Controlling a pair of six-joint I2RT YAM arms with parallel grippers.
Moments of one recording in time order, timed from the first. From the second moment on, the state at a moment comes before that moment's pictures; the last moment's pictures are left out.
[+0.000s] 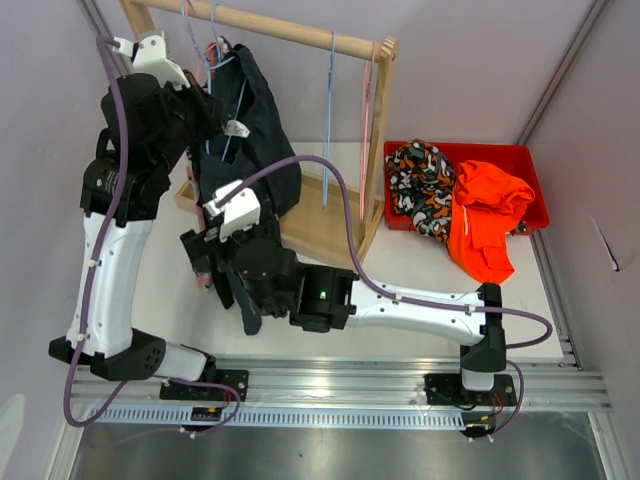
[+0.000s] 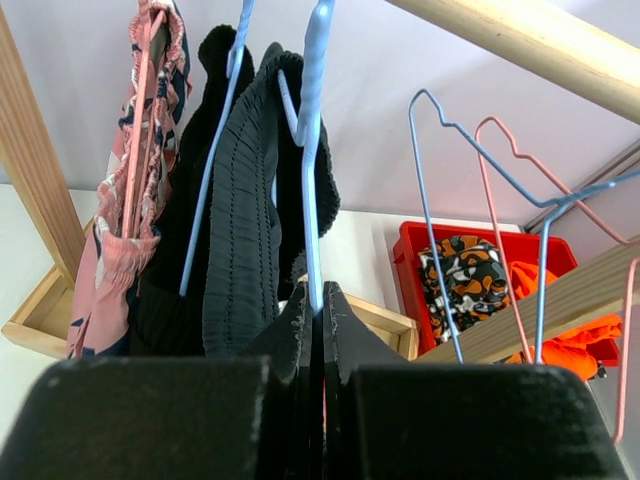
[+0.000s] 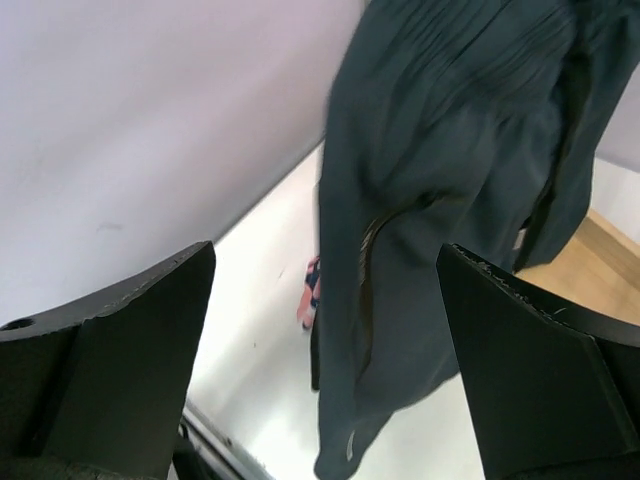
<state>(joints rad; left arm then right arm) -0.32 1.41 2.10 -0.80 -0.15 -0.33 1.46 1.82 1.94 -0.09 0.80 0.09</state>
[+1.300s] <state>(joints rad) -0.29 1.30 1.98 -0.90 0.04 -0.29 1.55 1.73 1.62 -0.05 0.95 0.30</state>
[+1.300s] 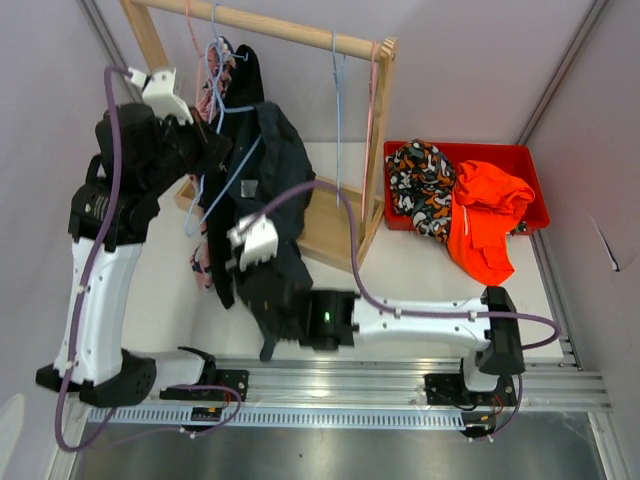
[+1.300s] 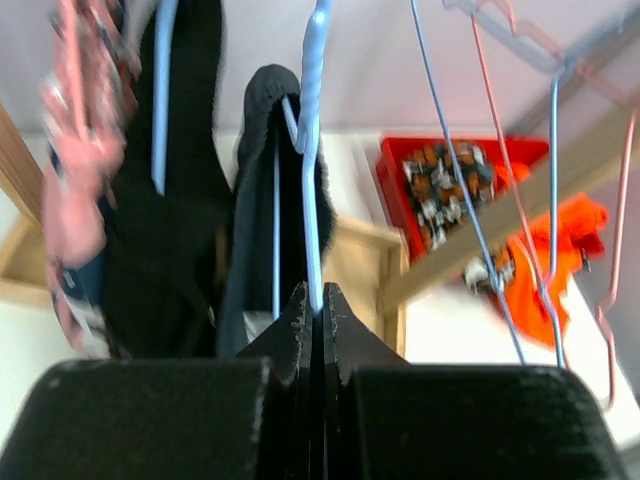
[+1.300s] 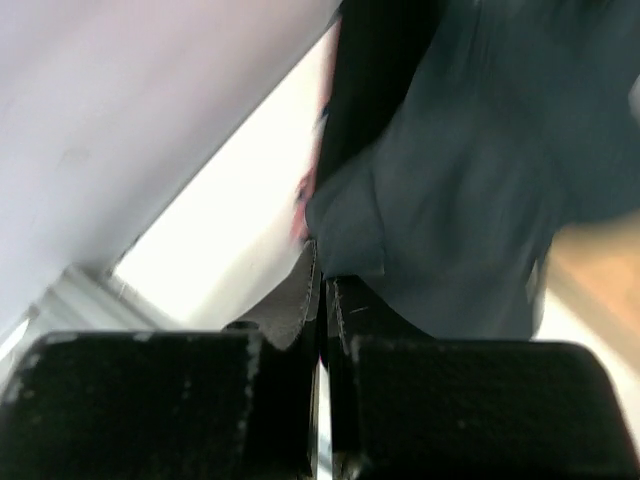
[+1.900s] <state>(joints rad) -0.29 0.90 1.73 -0.92 0.03 -0.27 1.47 1.52 1.59 -0.08 0.95 0.18</state>
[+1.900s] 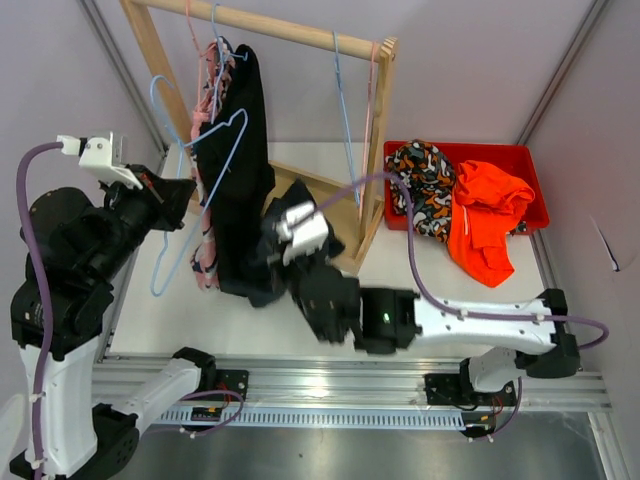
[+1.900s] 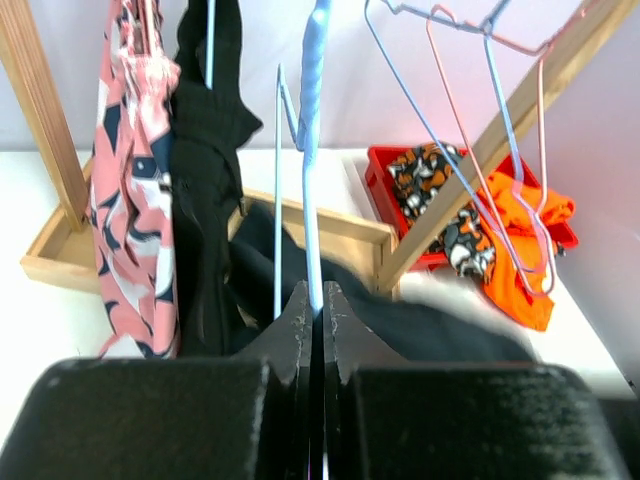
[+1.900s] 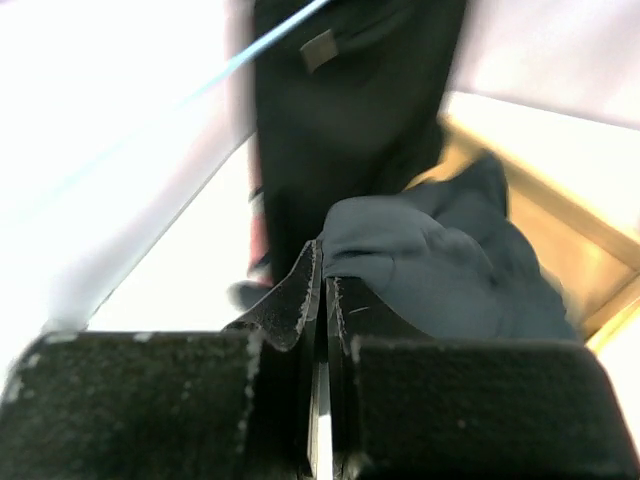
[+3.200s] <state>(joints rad) -0.29 0.93 1.42 -0.65 0.04 -0.24 0.02 1.55 2.15 -0.15 0.29 -0.01</state>
